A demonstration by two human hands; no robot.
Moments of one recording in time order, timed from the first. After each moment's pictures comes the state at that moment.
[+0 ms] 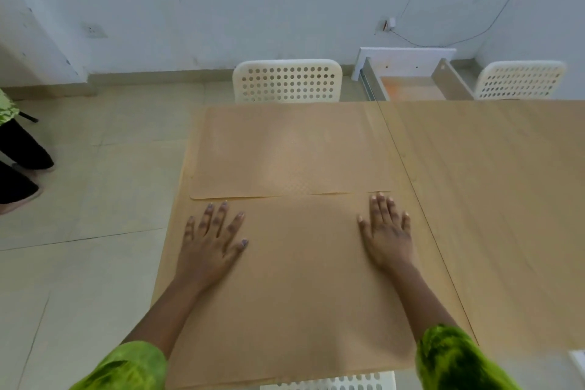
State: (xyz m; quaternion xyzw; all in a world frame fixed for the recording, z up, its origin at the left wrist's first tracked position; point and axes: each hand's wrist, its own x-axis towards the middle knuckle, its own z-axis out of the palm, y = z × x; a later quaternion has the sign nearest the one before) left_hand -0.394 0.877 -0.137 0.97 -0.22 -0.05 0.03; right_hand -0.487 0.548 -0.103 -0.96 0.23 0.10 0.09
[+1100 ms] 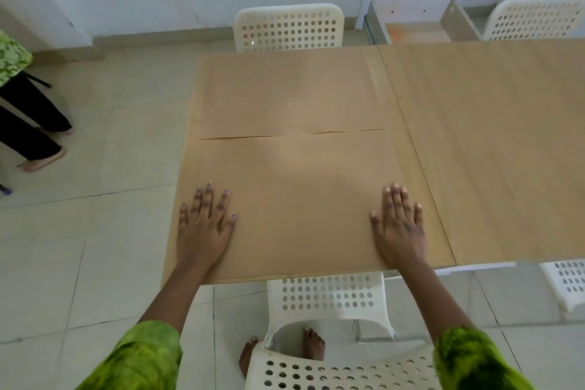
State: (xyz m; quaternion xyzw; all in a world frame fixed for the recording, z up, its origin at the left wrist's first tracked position) left_hand -0.497 0.909 -0.130 0.99 -0.13 -0.06 0.06; right_hand -0.616 0.569 -0.113 -0.97 0.23 0.08 0.07
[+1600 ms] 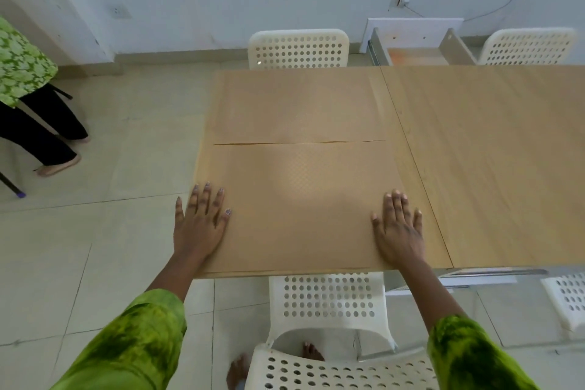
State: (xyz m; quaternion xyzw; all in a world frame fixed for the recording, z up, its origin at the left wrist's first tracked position) left_hand -0.488 0.932 -0.122 0.99 -0.11 -0.05 0.00; right_hand -0.617 0.572 -0.104 -0.96 0.24 0.10 0.10
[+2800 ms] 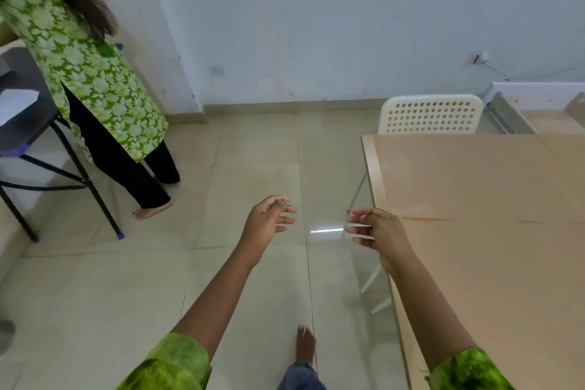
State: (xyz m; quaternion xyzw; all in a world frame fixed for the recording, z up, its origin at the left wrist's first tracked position) left_hand -0.301 1.181 0.002 0.75 0.02 -0.16 0.65; right_hand -0.355 0.973 -0.007 -0.63 0.29 0.02 0.72
